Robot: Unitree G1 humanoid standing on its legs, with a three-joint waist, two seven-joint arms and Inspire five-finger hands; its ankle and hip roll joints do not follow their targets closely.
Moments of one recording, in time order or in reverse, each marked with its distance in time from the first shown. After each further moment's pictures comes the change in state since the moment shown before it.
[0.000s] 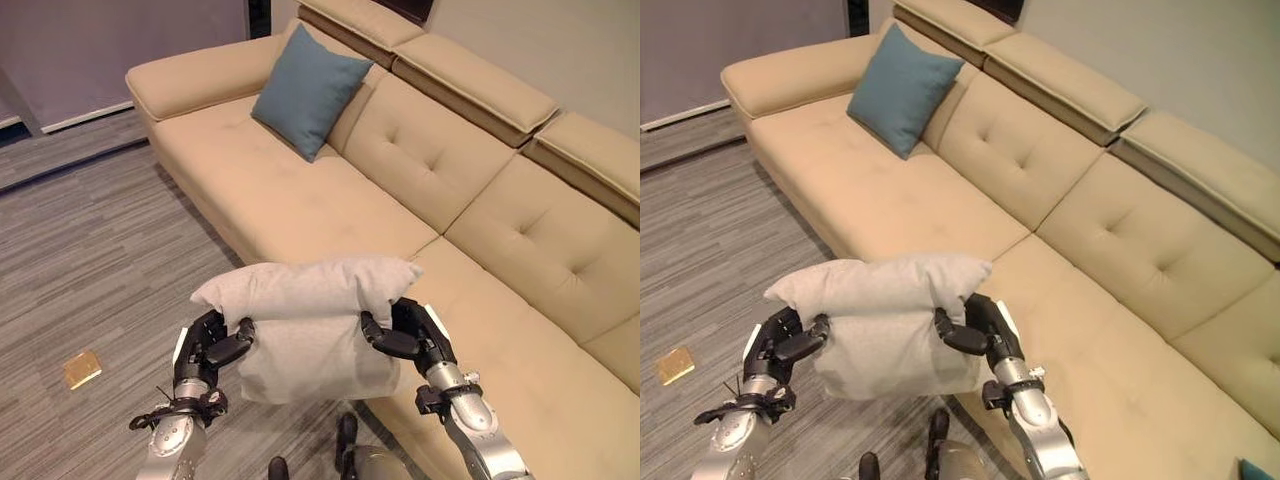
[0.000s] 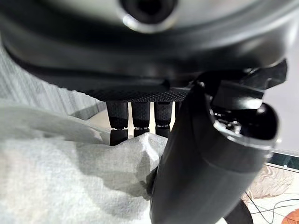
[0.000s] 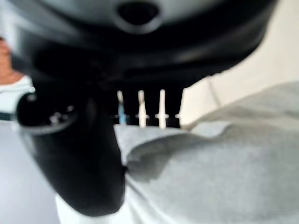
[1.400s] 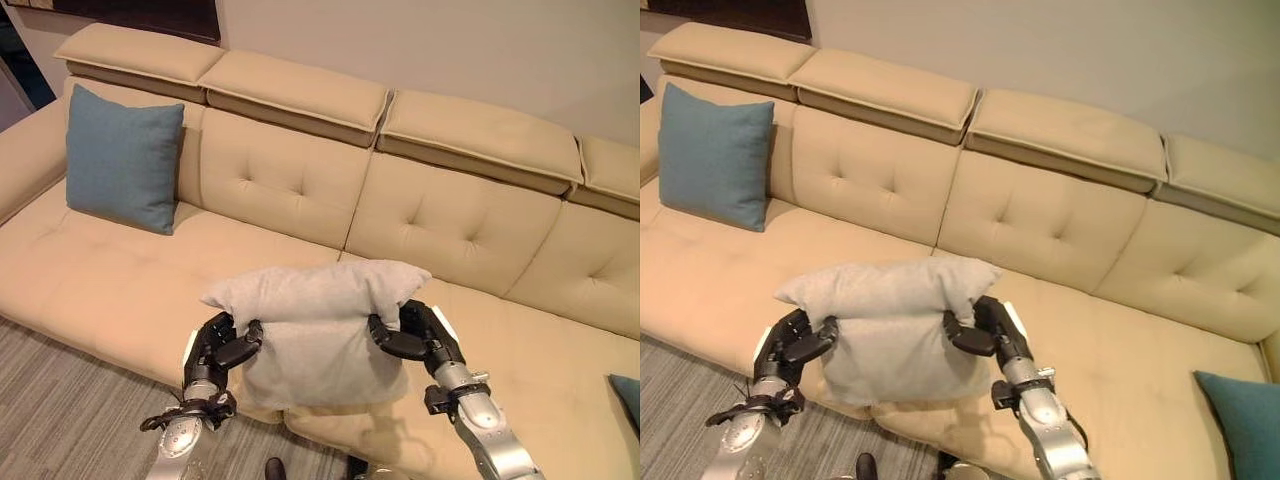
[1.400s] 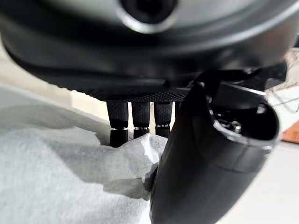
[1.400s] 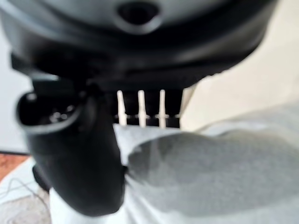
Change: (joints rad) left arm 0.007 0.003 -0.010 -0.007 -0.010 0.021 -0.010; right arm -0.029 -0.005 -0.019 0.022 -0.032 0.014 -0.004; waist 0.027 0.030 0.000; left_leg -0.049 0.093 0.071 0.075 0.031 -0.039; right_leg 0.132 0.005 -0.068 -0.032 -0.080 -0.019
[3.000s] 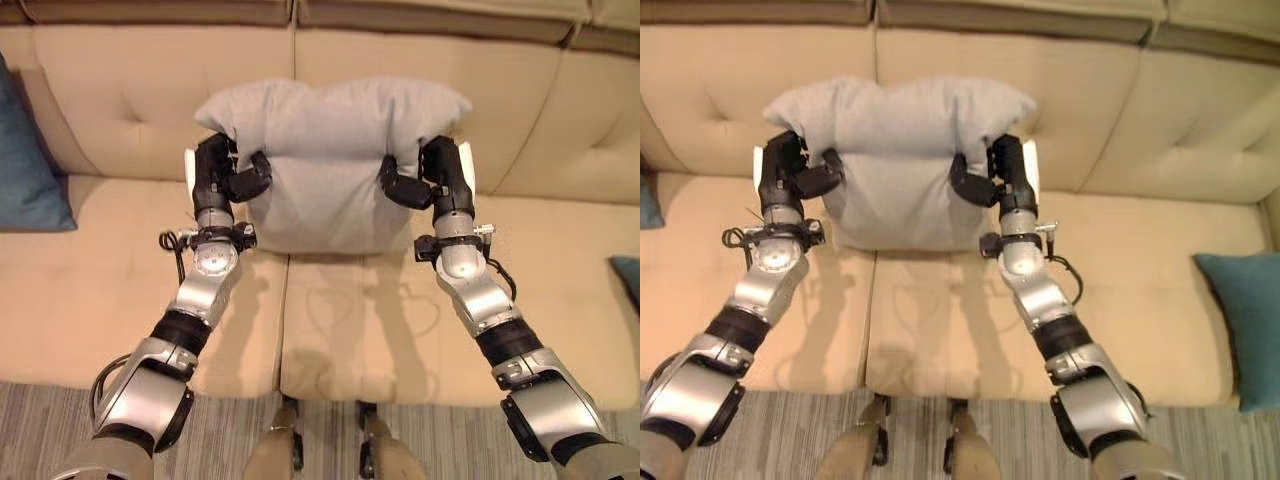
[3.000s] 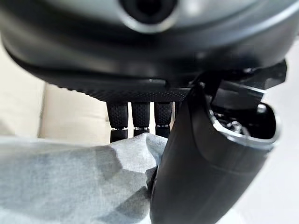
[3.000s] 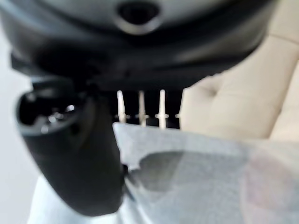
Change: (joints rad) left arm -1.006 0.126 -0.211 0.472 0.071 -0.039 0.384; right arm -0.850 -0.062 0.132 0.377 -0.049 0.016 -0.413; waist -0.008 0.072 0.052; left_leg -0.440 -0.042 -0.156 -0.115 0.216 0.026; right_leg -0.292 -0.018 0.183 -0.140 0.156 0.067
